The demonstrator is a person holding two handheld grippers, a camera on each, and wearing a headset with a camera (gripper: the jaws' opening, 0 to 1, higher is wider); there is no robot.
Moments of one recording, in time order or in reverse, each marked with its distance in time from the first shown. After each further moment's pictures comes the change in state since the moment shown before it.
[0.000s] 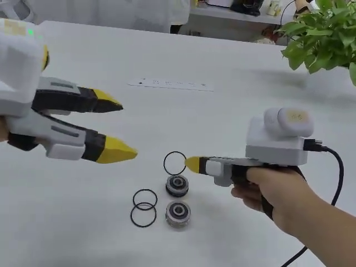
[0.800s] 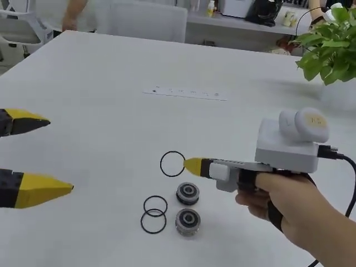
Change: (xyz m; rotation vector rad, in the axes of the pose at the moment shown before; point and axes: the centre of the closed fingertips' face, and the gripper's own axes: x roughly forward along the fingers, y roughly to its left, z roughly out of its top) left arm -0.087 -0.013 -0.042 -0.143 -0.048 0.224; right arm -0.001 0.040 0.010 -0.007 -0.023 0.121
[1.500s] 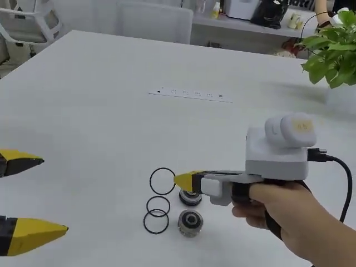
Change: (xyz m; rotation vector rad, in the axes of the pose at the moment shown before) left arm -0.004 -0.025 -0.045 -0.102 0.061 0.009; right arm 0.012 0.019 -0.033 -0.082 0.149 0.062
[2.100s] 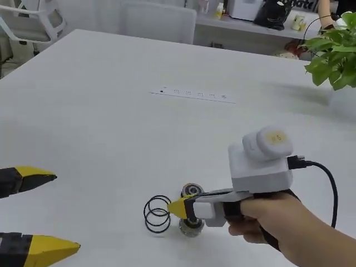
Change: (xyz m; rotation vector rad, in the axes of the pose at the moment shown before) left arm 0.010 -0.017 -0.009 -0.037 0.013 -0.036; right arm 0.013 0.007 -0.042 -0.024 0.182 0.039
